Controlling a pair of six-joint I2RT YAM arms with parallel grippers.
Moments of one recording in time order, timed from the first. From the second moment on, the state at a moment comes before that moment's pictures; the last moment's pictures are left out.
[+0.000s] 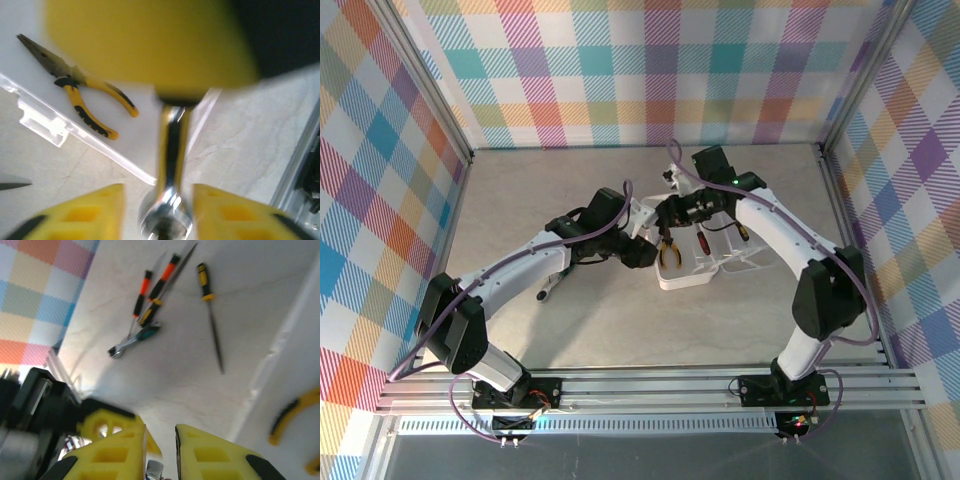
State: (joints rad) left arm -0.67 1.53 1.20 -0.52 0.35 -0.11; right arm 0.46 1.69 1.49 -0.74 -0.65 0.20
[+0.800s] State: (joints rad) left arm -0.52 1.50 1.18 -0.55 0.07 -0.28; right arm 0.42 1.62 1.36 -0.33 0.17 0.00
